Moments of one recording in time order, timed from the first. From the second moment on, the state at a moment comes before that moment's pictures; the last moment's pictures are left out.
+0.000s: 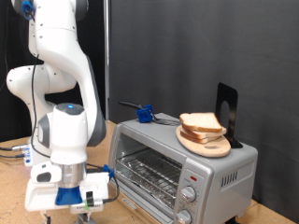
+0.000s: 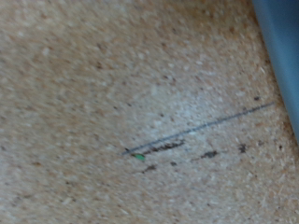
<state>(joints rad) -0.02 0.35 -0.23 -2.46 -0.12 2.95 0.99</state>
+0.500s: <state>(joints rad) -0.29 0.35 0.10 -2.44 0.15 2.95 0.70</state>
